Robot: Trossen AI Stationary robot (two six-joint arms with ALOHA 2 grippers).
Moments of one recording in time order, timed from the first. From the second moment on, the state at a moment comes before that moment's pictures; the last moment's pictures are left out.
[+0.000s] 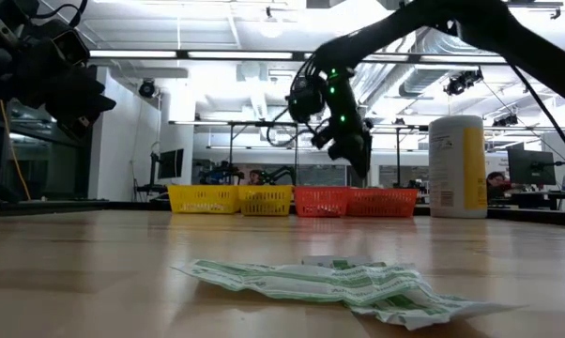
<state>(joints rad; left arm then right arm) -0.02 0.01 0.12 -0.30 0.06 -0.40 -0.59 2.26 2.00 -1.46 0.49 -0.05</state>
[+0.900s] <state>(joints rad) -0.02 0.01 0.12 -0.30 0.06 -0.40 -0.16 2.02 2.00 -1.44 -0.09 0.28</state>
